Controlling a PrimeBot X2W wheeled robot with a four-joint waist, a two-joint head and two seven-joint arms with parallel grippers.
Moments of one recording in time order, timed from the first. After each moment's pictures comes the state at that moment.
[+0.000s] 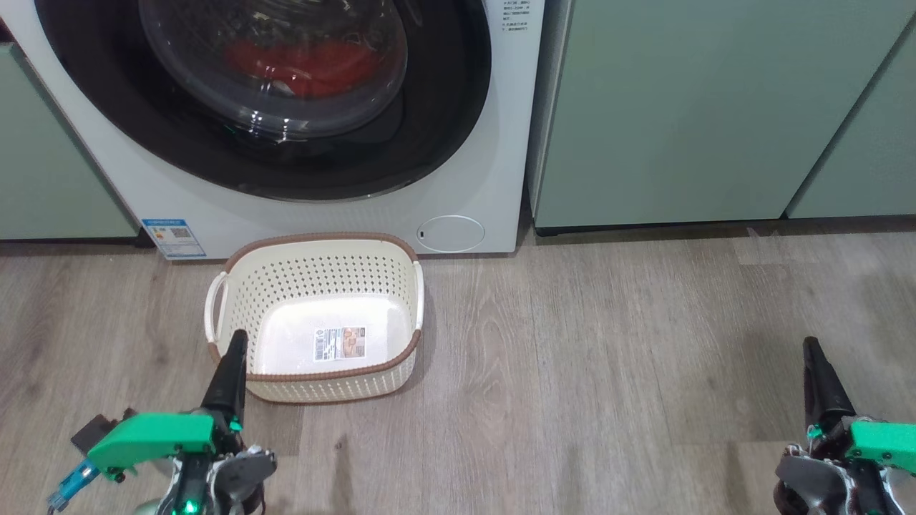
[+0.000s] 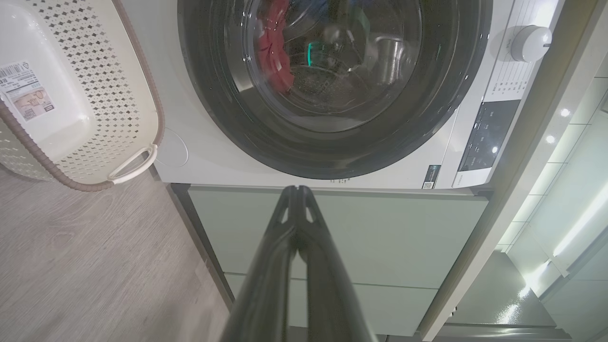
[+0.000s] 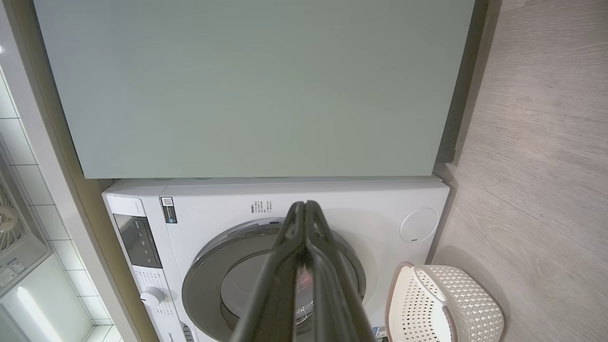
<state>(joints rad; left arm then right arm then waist) -0.05 0.04 0.08 0.28 -1.60 -0.13 0.11 -0.06 -0.04 -0.14 0.29 1.60 0.13 0.11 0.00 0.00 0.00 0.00</state>
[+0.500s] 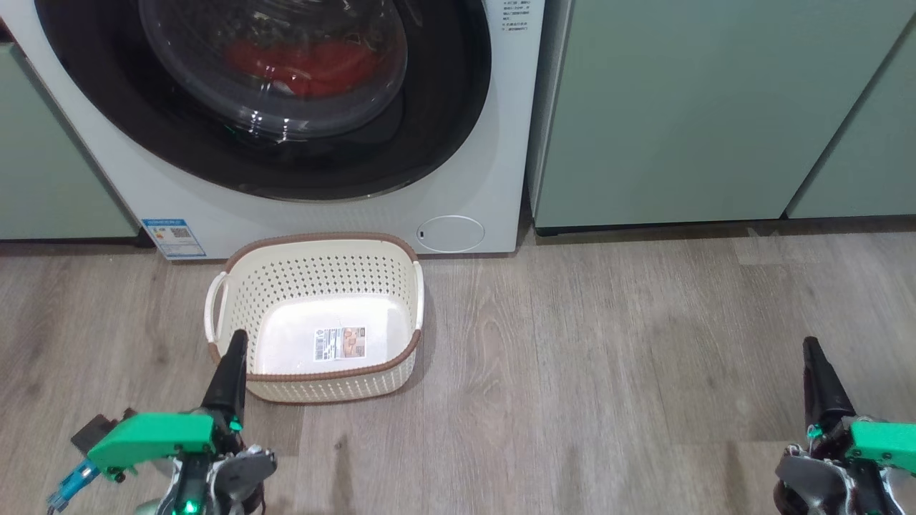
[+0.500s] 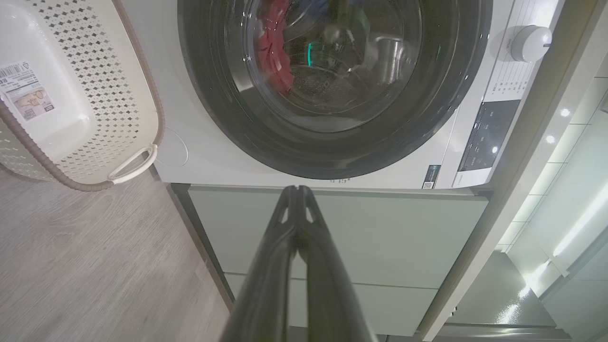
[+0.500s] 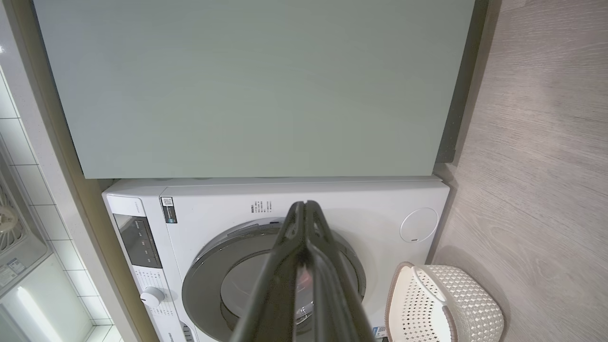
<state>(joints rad) -0.05 0.04 0.08 0.28 -1.60 -0.13 0.11 -0.06 -0.04 -0.14 0.29 1.60 0.13 0.11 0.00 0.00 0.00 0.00</state>
